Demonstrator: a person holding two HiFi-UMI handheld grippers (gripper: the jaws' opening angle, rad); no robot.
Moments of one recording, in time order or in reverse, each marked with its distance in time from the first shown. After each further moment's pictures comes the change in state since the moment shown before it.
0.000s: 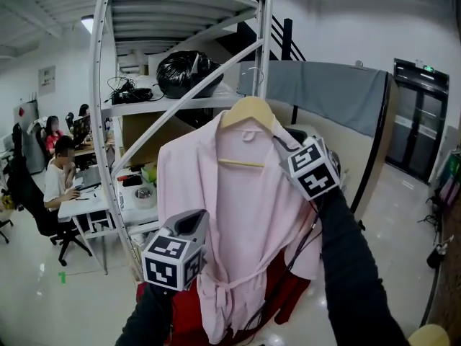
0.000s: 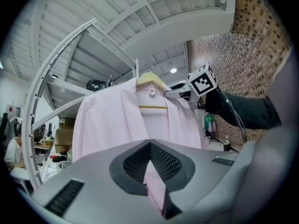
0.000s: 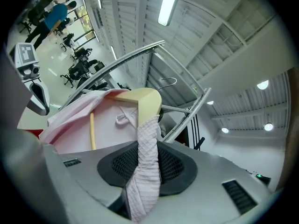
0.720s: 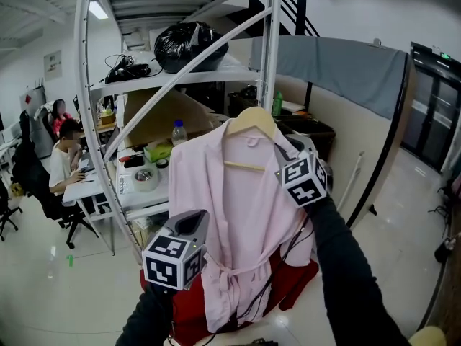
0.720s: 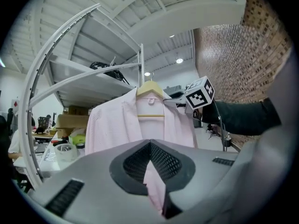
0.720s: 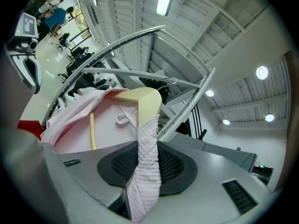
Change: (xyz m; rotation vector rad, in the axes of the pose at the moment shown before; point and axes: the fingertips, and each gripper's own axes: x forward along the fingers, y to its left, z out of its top) left arm 0.049 0.008 -0.066 -0.044 0.128 0.040; right arm 0.078 0.049 -0.124 0.046 0.050 0.010
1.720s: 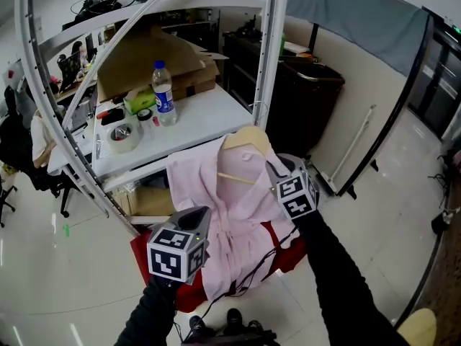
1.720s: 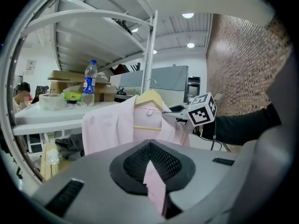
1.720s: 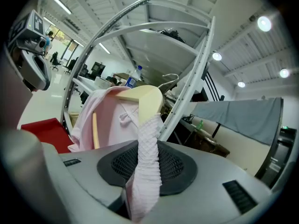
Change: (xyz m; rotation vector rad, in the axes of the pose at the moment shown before) left arm 0.121 0.032 -0.170 -0.158 0.285 -0.063; right arm 0.097 0.186 -0.233 0.261 0.204 0.250
